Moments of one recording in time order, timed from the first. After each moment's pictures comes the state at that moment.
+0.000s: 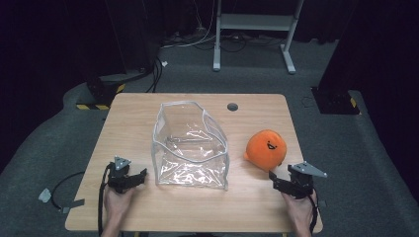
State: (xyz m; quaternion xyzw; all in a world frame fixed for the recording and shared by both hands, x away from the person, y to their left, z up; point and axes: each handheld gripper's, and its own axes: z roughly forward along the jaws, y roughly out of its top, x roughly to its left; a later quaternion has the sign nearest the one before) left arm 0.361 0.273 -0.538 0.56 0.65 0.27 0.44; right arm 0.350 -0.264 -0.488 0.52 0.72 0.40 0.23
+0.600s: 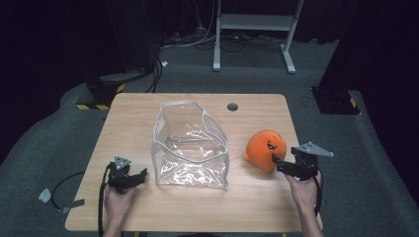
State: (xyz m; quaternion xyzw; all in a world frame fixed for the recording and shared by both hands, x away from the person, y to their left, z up) left arm 0.362 0.271 -0.538 0.55 0.65 0.27 0.44; right arm 0.386 -0.268 -0.443 0.50 0.72 0.42 0.23
